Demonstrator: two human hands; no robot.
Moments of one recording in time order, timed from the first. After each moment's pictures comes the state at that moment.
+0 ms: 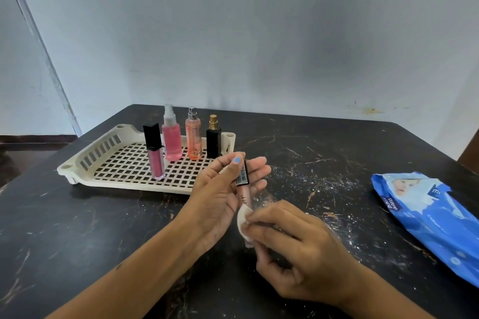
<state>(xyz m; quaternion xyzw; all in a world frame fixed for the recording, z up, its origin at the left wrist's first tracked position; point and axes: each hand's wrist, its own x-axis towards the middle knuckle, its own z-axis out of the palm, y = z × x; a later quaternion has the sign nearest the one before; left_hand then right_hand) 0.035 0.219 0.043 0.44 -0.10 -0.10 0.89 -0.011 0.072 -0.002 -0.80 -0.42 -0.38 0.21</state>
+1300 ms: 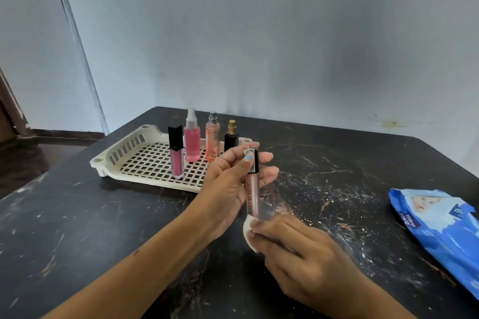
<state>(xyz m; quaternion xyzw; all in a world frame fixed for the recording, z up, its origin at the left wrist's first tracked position) 0.037 0.229 0.055 0.46 -0.14 -0.06 0.87 -0.012 0.080 -0.005 -0.77 -0.44 -0.44 0.14</state>
